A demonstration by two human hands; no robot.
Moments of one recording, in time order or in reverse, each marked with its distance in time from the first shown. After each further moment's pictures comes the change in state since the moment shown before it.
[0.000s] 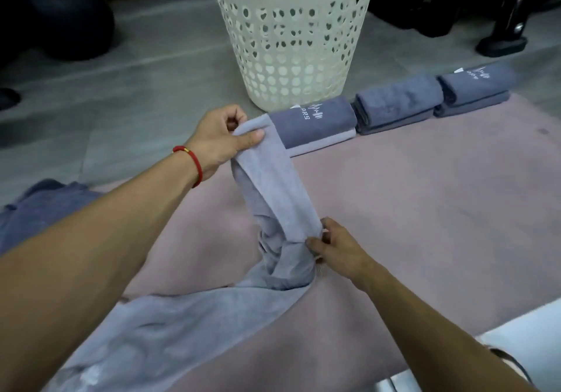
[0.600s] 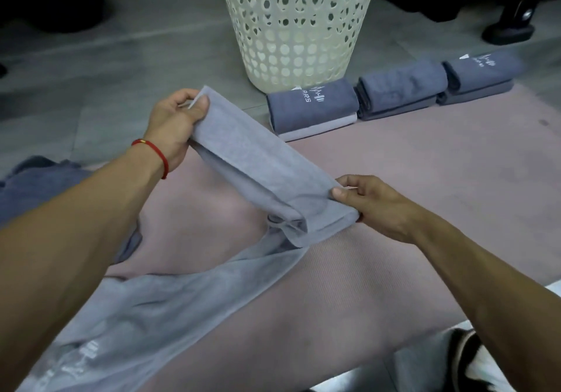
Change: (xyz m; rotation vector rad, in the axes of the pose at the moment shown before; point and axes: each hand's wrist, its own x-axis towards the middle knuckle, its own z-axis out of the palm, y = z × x) left_hand -0.012 -0.041 -0.047 -0.248 0.256 -0.077; right_hand -0.021 -0.058 -0.068 0.127 -0.211 -0.113
